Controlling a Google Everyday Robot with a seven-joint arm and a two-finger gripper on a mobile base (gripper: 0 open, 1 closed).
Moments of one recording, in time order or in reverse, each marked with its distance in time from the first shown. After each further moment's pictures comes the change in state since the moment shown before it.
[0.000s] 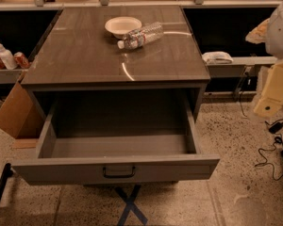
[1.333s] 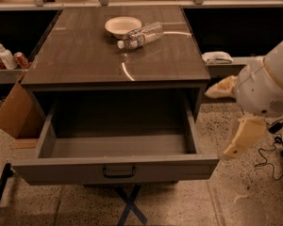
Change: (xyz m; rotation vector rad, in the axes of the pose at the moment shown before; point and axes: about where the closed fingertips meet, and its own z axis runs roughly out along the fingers) arm -0.021 0.065 0.078 -0.193 -0.237 -0.131
